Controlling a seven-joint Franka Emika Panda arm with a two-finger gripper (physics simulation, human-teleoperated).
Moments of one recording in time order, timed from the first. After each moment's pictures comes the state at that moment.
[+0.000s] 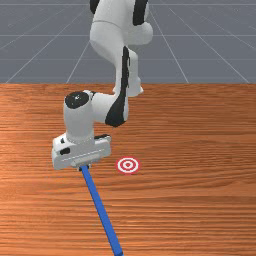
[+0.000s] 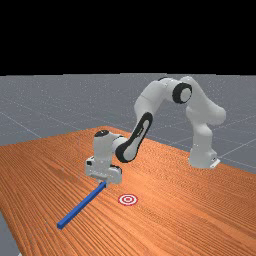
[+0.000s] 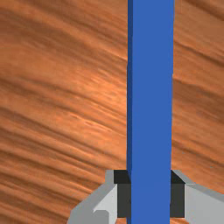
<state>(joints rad) -0.06 0.82 -0.19 -1.70 0.13 2.49 0.06</state>
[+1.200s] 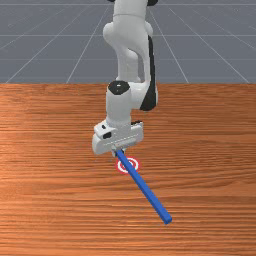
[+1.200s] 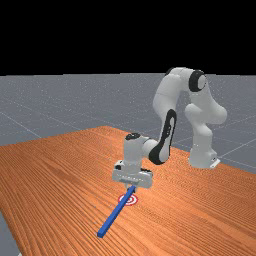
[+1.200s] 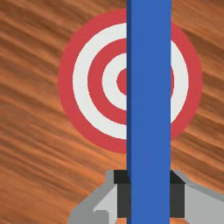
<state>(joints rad) 0.10 0.62 -0.14 -2.14 0.15 2.74 0.15</state>
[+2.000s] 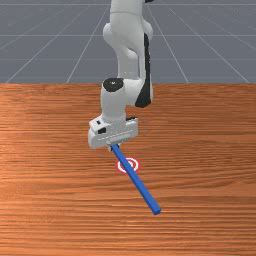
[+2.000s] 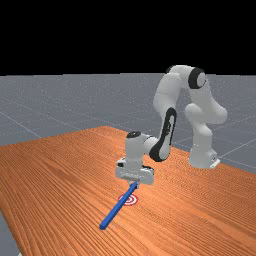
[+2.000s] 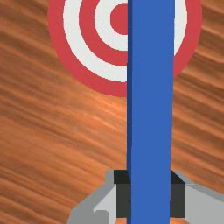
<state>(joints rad) 0.08 0.57 -0.16 -2.23 0.15 2.75 0.14</state>
